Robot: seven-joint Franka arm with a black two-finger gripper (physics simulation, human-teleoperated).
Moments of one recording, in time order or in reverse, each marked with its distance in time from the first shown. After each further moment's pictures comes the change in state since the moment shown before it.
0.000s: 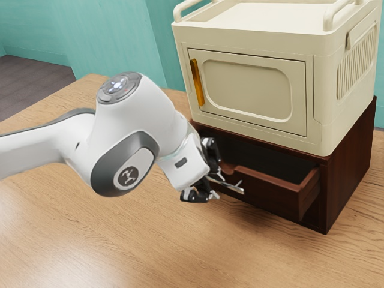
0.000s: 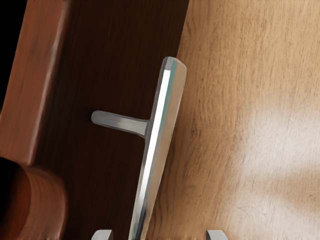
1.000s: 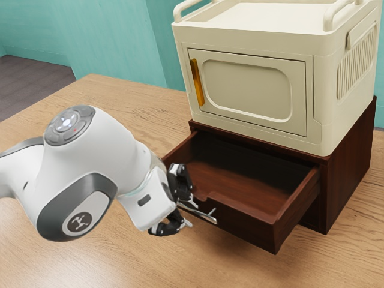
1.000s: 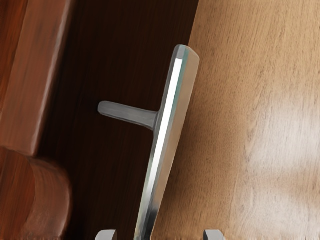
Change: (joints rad) arm -0.001 -0.271 -0.024 -0.272 -0.003 0.017 -0.048
